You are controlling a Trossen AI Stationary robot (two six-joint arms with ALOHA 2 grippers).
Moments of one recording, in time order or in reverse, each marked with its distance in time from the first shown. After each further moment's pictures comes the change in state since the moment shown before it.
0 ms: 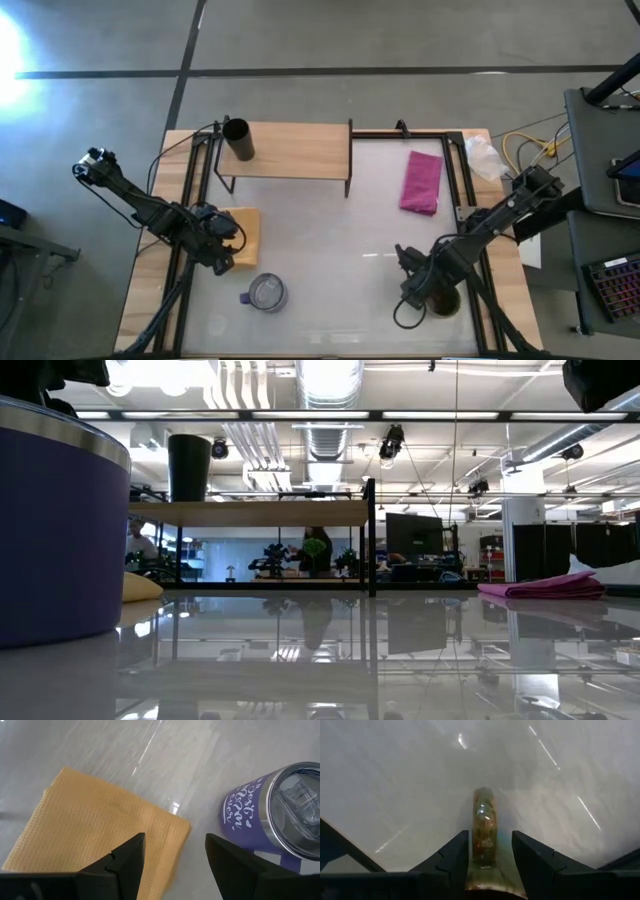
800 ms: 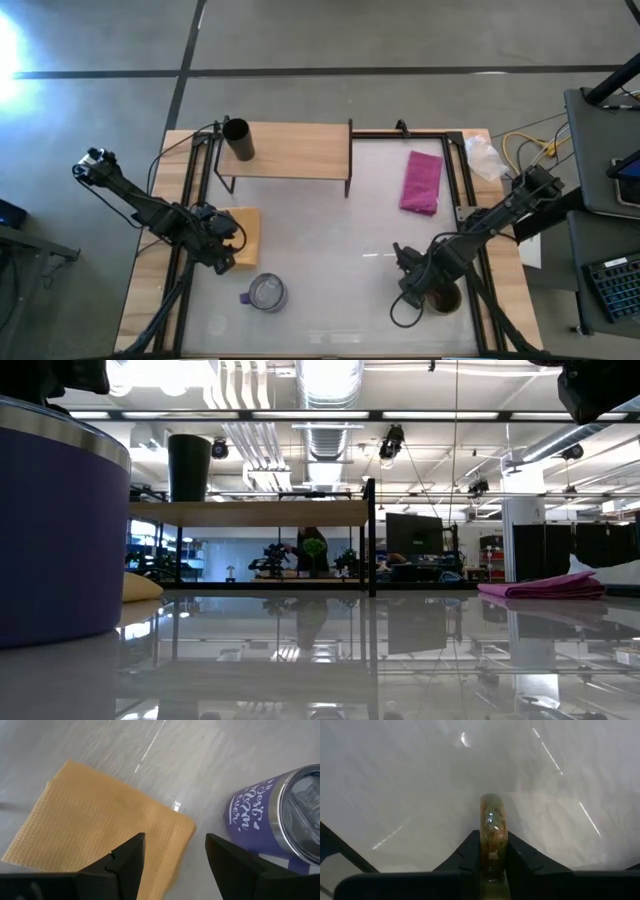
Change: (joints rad) left arm 0.005 0.000 -0.019 -0.001 0.000 -0.039; right arm -0.026 0.000 -0.037 0.042 -0.006 -0.068
